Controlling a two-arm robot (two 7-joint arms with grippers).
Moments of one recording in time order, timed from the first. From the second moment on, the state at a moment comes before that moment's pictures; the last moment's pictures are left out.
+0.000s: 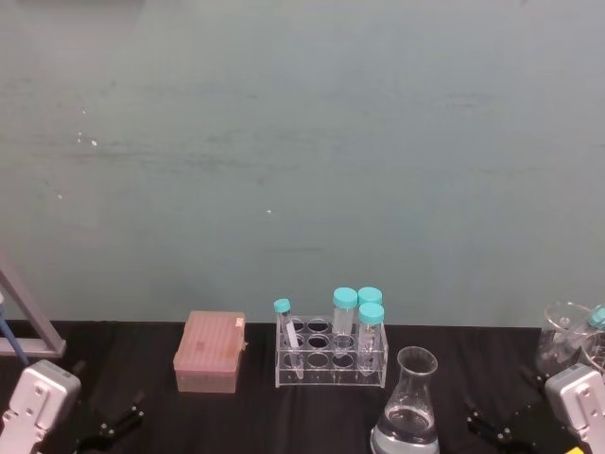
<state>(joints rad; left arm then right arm) -0.20 0.60 0.45 -1.41 -0.25 -0.12 0.03 0.20 0.60 -0.45 -1.41 0.25 -0.12 -0.03</state>
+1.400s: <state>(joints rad) -0.20 0.60 0.45 -1.41 -0.25 -0.12 0.03 0.20 0.60 -0.45 -1.41 0.25 -0.12 -0.03</state>
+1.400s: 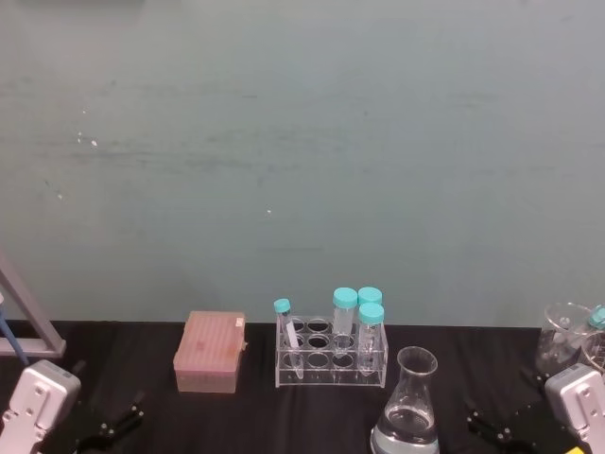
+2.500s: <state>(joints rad) -0.20 0.60 0.45 -1.41 -0.25 -0.12 0.03 0.22 0.41 -0.28 -1.48 0.36 -0.28 -0.08</state>
